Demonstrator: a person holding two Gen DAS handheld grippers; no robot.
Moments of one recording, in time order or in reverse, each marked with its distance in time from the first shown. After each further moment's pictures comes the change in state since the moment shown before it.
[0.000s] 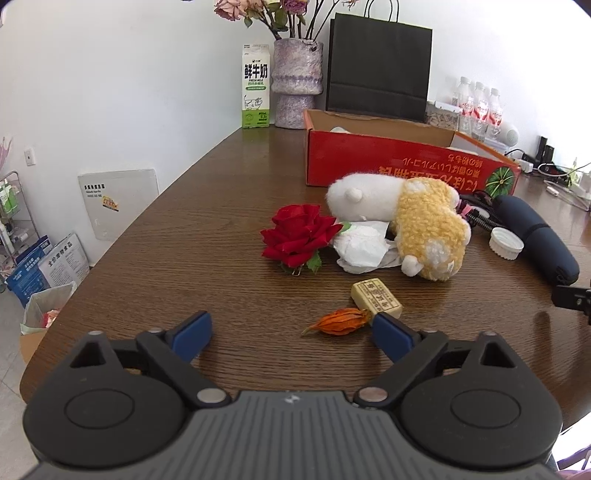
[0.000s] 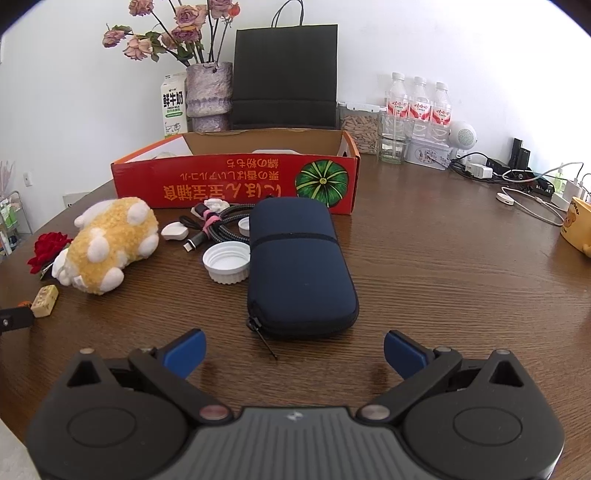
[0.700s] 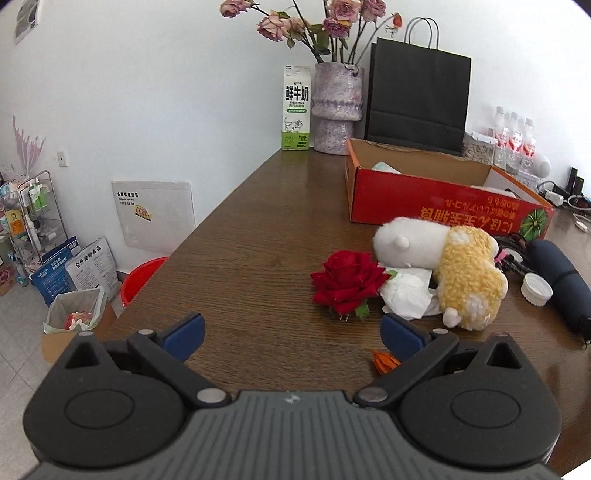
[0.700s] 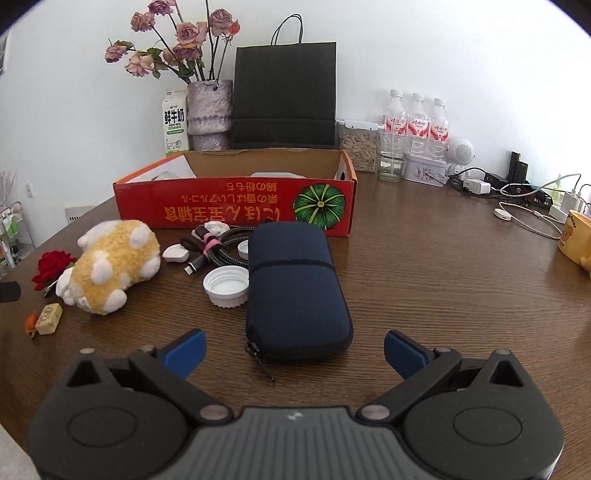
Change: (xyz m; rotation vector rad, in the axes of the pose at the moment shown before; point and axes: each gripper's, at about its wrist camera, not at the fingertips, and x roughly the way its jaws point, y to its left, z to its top) left arm -0.007 0.018 0.020 -0.060 -0.044 0.102; right arm -0.009 -0.001 0.008 -0.009 -0.054 0.004
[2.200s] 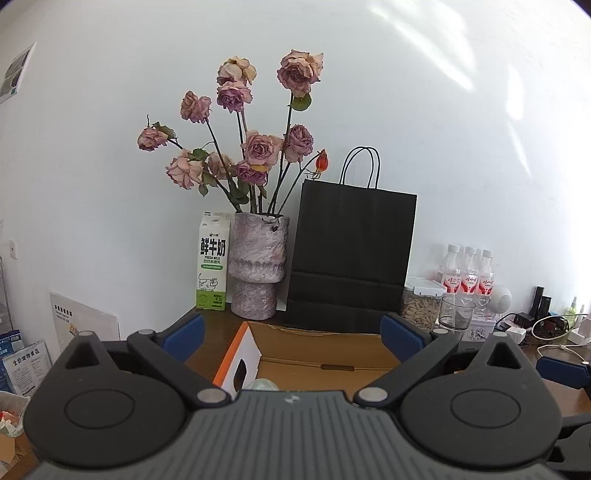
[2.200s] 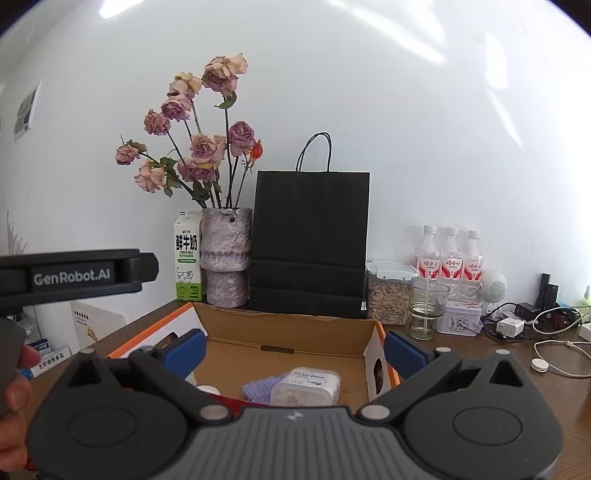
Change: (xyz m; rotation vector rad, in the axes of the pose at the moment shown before) left arm 0.033 -0.120 0.147 -0.045 -0.411 -0.119; right arm 0.037 0.024 0.136 -0.056 -0.375 0.037
